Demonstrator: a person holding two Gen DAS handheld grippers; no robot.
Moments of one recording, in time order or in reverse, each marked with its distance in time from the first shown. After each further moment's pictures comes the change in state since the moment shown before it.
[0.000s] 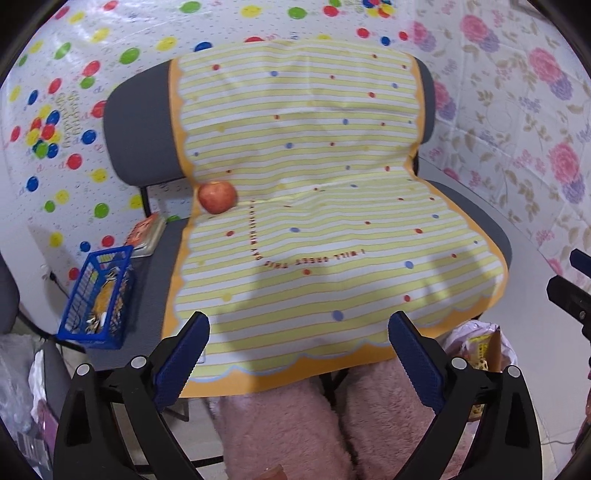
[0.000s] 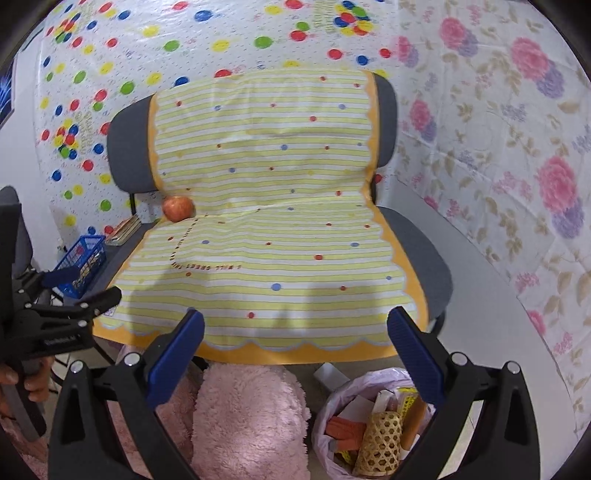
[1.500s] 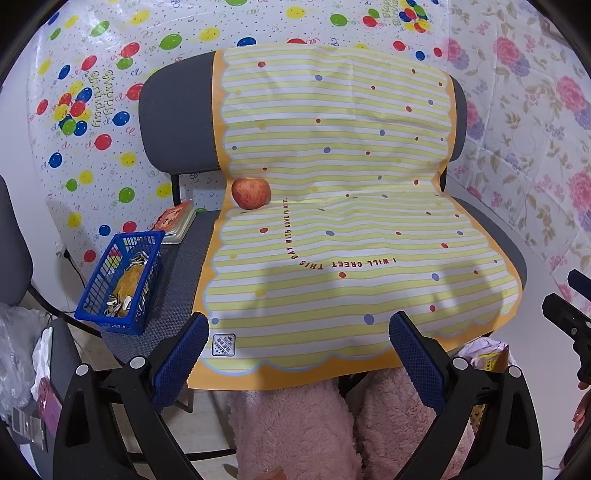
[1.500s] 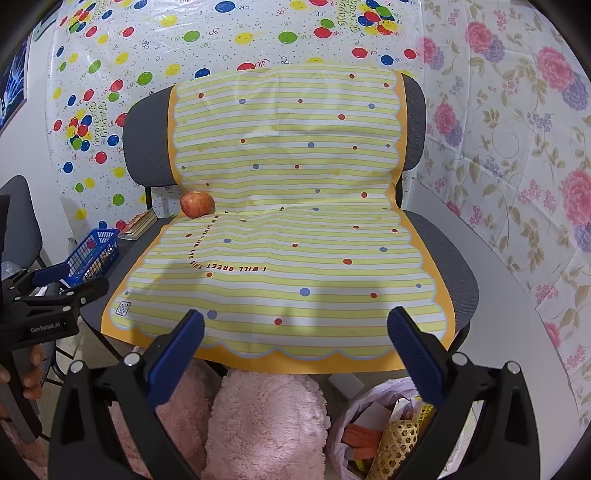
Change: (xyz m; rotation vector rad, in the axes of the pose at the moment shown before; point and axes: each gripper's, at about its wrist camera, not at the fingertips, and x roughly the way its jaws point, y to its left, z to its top) left arm -0.005 0.031 -0.002 -0.077 -0.014 0.042; right arm 0.016 0.026 0.007 -0.021 0.004 0.026
